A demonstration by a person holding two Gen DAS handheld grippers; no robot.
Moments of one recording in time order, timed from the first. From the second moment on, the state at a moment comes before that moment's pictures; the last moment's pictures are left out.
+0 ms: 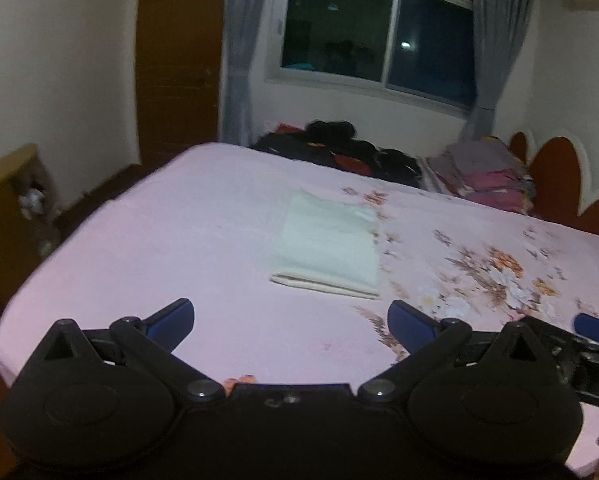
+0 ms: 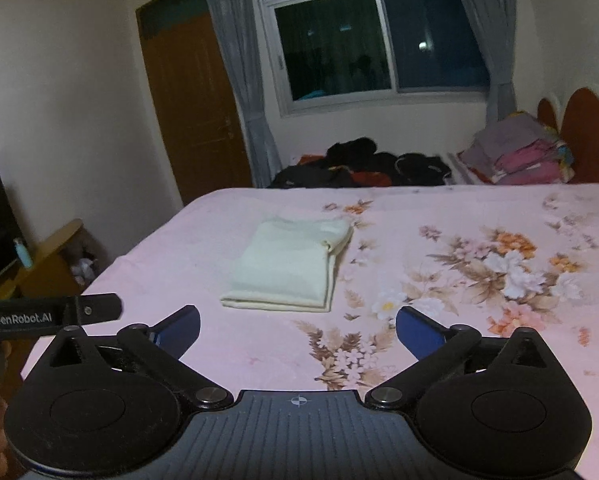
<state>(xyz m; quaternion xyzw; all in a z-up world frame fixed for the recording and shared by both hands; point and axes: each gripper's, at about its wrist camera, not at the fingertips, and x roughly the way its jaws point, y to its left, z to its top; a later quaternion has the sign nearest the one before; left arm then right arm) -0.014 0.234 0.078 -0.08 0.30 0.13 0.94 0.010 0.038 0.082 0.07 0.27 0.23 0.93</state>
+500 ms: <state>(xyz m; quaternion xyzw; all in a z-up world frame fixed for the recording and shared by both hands) -0.027 0.231 0.083 -0.06 0.30 0.15 0.94 -0.009 0.038 0.096 0.04 0.24 0.21 0.95</state>
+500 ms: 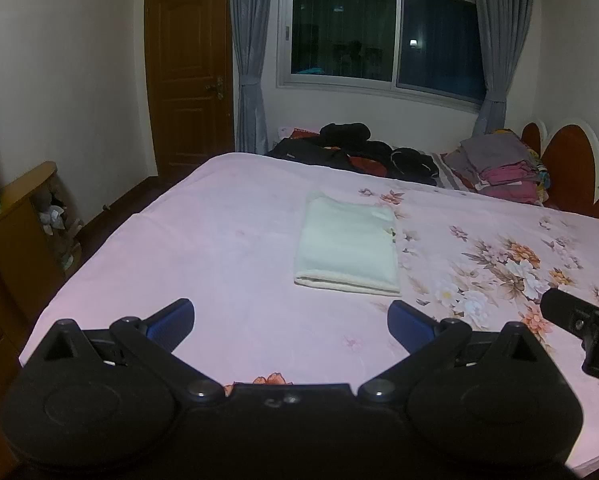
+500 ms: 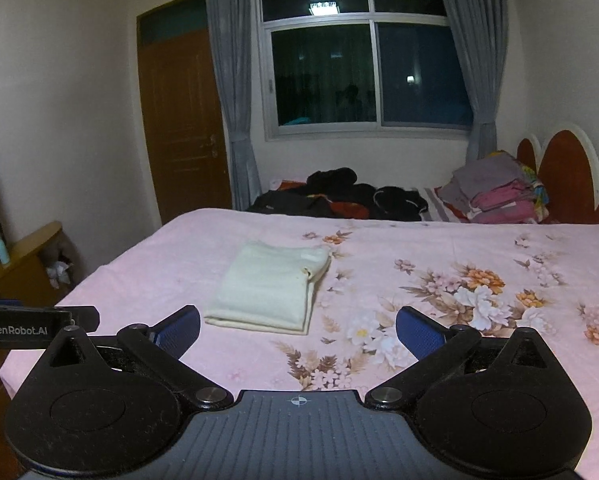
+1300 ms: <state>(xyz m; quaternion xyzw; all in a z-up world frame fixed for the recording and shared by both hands) -0.017 0.231 0.082 -0.05 0.31 0.15 0.94 -0.004 0.036 0.092 0.05 0.24 0.21 0.95</state>
